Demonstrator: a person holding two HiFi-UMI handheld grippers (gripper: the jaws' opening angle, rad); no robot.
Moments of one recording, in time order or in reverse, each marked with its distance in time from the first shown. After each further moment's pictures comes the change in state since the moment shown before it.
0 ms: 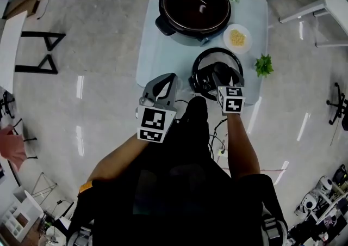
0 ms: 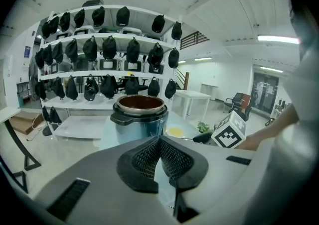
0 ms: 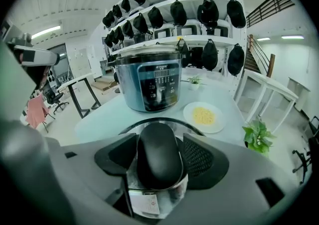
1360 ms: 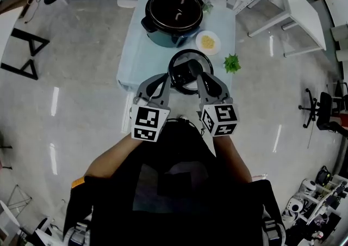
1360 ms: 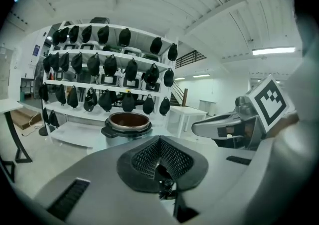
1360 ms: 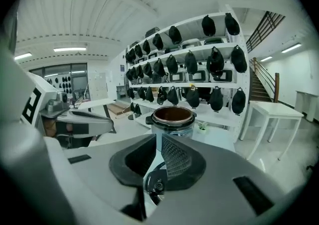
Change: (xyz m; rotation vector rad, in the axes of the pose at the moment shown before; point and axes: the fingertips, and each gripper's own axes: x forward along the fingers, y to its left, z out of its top) left arm -0.067 -0.072 0.040 -0.049 -0.186 -0.011; right arm -0.208 0.071 0.104 -0.065 -0.352 0.095
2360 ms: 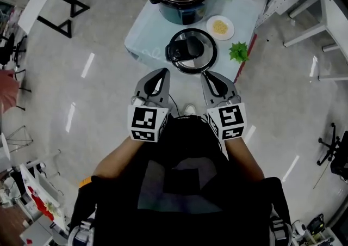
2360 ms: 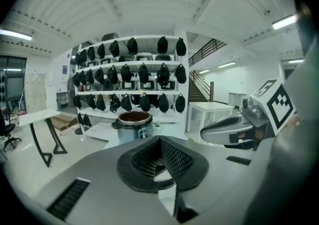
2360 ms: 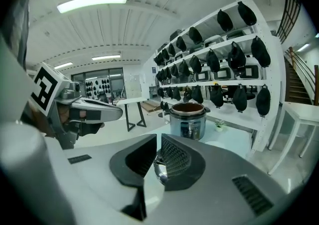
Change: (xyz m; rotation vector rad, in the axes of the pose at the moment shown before) left arm -0.019 -0.150 -0.010 -0.023 0.027 0.381; right arm -0.107 -0.070 -0.060 -0.137 -0.011 0.402
